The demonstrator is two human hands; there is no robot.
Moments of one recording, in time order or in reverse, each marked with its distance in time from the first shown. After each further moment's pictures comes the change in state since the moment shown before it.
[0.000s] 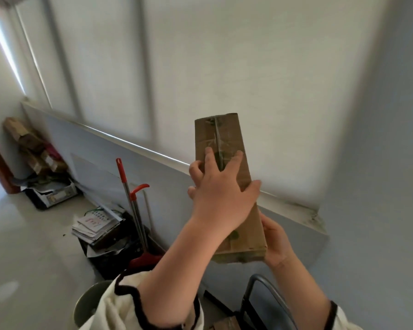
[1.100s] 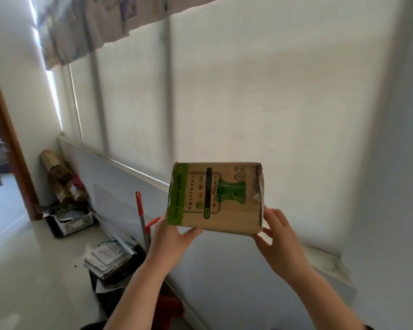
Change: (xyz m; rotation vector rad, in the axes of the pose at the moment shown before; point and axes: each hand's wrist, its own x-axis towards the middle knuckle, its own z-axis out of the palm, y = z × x) left_hand 0.013 -0.119 -0.017 -0.370 0.286 0.012; right_hand 0.027 -0.040 0.046 -1.553 0.116 -0.531
